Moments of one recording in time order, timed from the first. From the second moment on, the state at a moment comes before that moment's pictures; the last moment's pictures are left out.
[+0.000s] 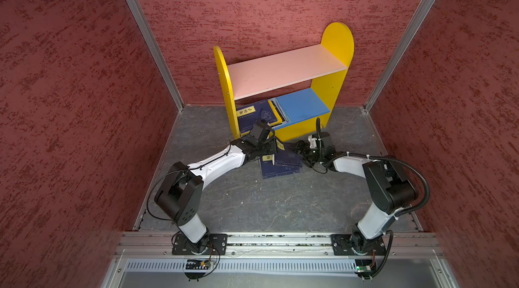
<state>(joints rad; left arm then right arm) -0.64 1.64 1.18 -0.29 0.10 -0.66 0.32 1.72 0.83 0.19 -0.48 1.03</state>
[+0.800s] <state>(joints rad) -0.48 1.43 1.21 -0.26 0.43 -0.72 0.12 1.74 0.47 1.27 -0.82 1.53</state>
